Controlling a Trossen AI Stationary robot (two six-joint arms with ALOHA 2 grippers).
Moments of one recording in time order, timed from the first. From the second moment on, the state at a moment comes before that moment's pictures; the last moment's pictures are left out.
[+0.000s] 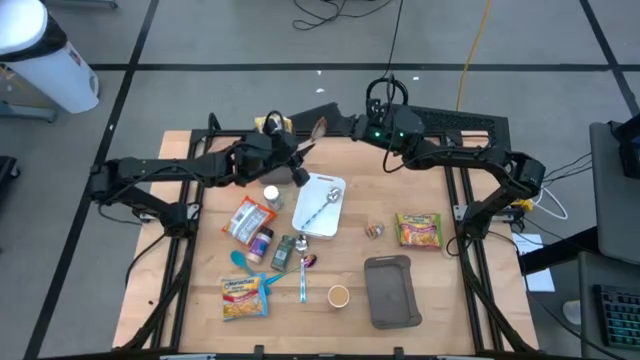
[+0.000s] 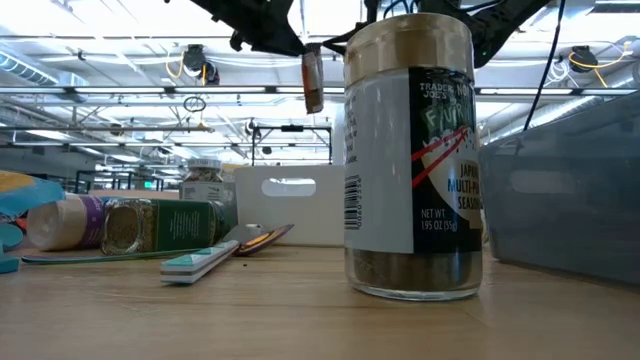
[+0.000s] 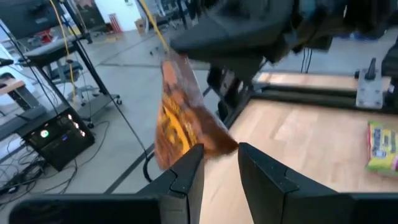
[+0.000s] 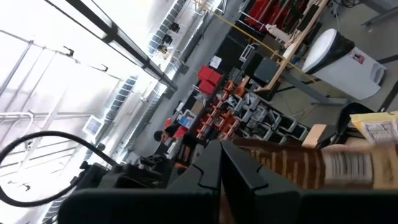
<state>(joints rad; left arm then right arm) 0.18 1.35 1.09 0.04 -0.42 0.13 -0.48 1.55 1.00 0.83 -0.21 1.09</state>
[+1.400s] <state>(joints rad) 0.20 1.36 1.09 0.08 -0.50 0.12 -0.45 1.55 1.00 0.84 -0.21 1.09</state>
